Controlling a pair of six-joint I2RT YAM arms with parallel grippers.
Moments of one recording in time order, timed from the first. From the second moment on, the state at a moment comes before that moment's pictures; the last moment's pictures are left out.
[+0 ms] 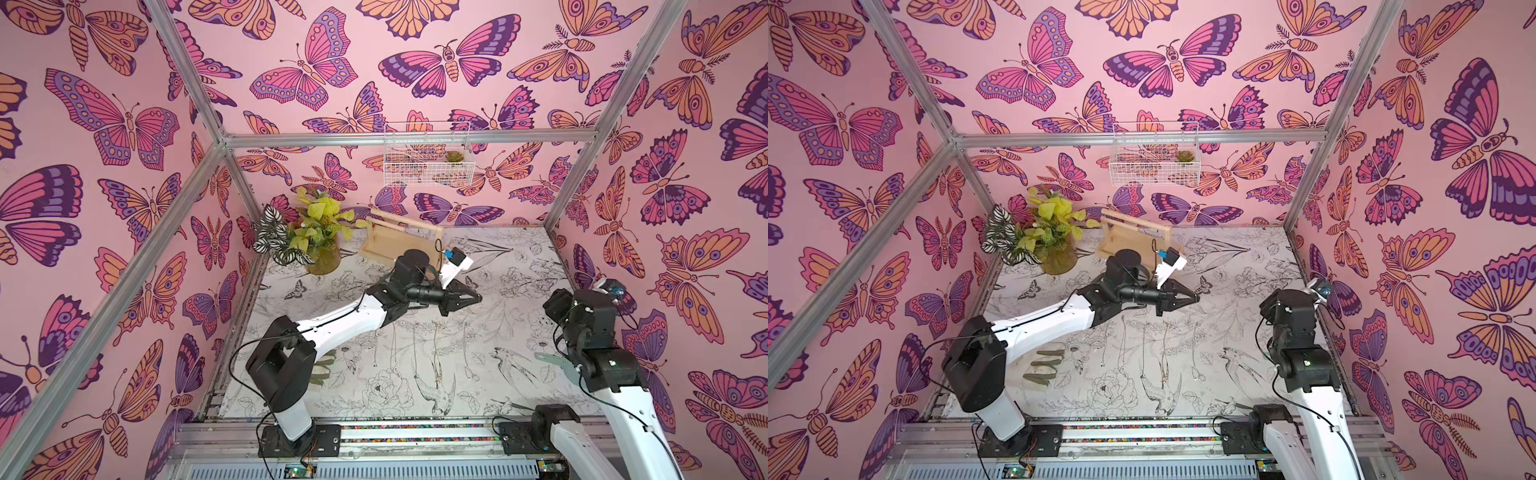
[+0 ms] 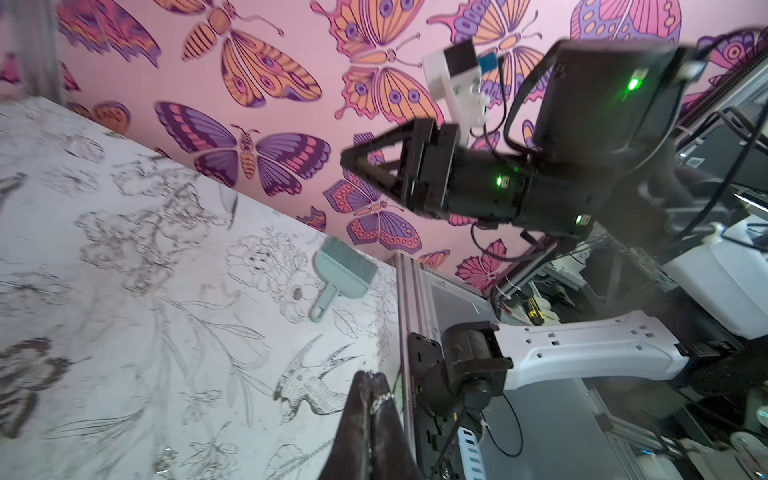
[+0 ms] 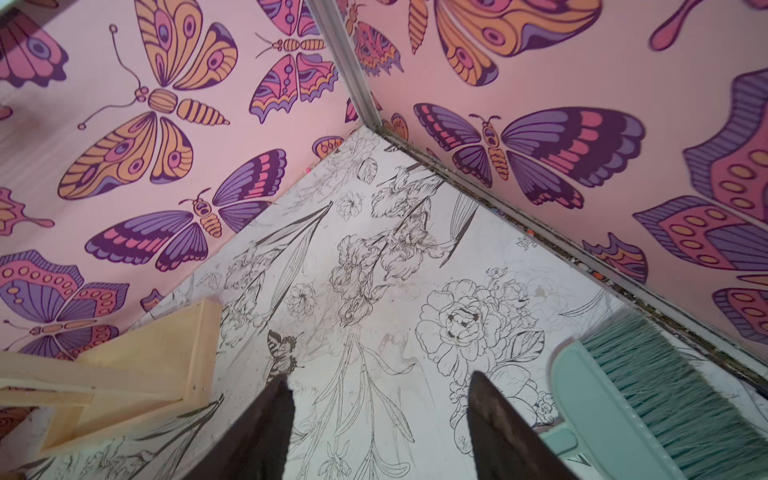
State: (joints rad) left arm -0.85 1.73 1.27 0.21 0.81 -0.32; right arm 0.00 0.67 0.81 -0.63 0.38 0.66
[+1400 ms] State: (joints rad) left arm -1.07 2.07 1.46 0.24 0.82 -0.37; right arm -0.04 0.67 0.80 -0.65 0.39 0.65
